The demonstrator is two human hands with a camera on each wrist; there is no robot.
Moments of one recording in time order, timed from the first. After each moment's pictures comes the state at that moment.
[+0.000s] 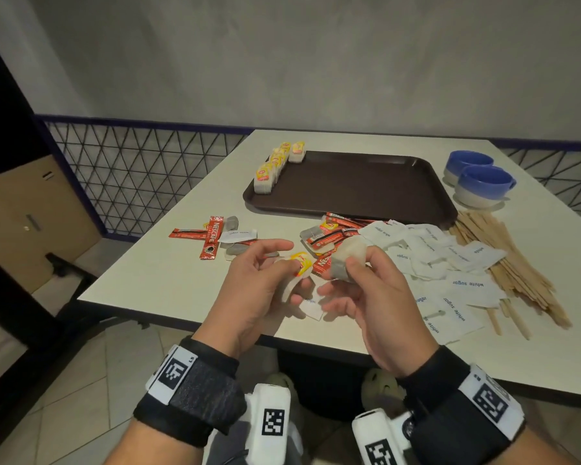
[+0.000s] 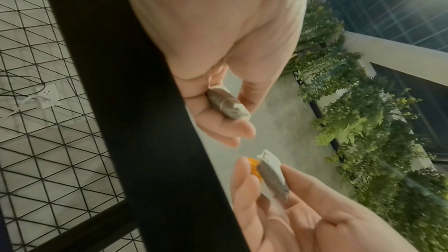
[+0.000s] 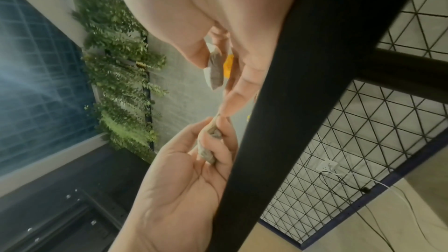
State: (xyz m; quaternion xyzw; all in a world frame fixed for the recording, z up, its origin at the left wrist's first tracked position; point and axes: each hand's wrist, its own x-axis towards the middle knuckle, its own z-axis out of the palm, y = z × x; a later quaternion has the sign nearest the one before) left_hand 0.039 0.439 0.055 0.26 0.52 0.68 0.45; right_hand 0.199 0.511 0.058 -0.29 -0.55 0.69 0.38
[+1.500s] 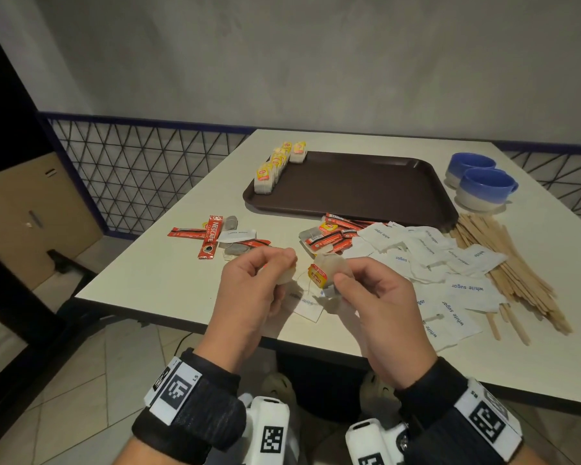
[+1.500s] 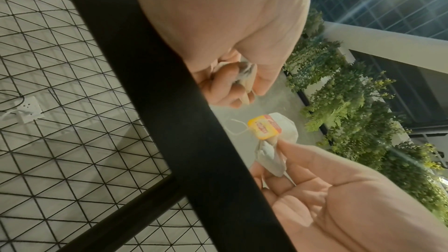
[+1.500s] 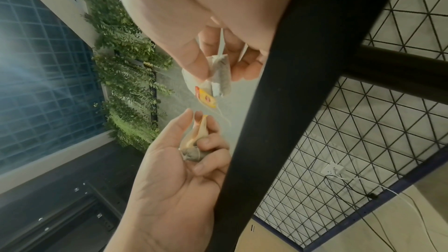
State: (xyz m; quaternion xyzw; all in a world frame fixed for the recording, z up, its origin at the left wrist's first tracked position) left_hand 0.059 0.430 0.062 0.29 0.58 0.70 0.30; right_hand 0.204 0.507 0.052 -0.29 -0.63 0.59 0.42
